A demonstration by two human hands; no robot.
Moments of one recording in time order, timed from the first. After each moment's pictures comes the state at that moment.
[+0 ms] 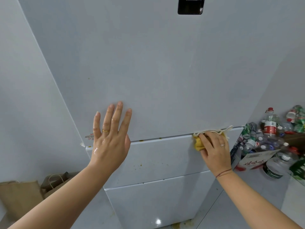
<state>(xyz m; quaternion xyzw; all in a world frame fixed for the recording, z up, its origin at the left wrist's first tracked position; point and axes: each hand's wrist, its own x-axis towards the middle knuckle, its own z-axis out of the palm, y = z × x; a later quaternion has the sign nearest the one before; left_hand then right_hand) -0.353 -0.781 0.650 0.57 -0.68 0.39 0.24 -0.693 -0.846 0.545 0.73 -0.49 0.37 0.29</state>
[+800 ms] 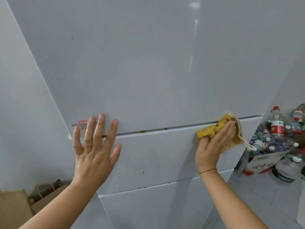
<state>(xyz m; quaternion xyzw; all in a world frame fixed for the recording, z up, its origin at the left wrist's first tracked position) -0.316 -0.806 0.551 0.54 -0.66 0.43 0.28 -0.616 -0.868 0.515 0.50 -0.59 0.64 0.04</state>
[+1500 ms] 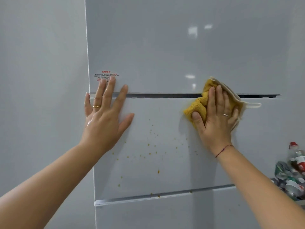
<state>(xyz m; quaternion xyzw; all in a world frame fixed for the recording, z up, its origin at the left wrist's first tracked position) -0.290 -0.829 0.504 0.50 -0.65 0.40 0.41 -0.582 -0.881 0.484 0.61 -0.50 0.55 0.29</state>
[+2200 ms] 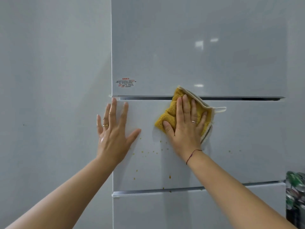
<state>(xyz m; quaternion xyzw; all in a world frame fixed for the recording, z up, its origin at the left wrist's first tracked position) -0.277 -0.811 0.457 0.53 -0.63 0.32 0.47 -0.485 -0.860 0.464 0.65 -0.47 0.53 0.30</state>
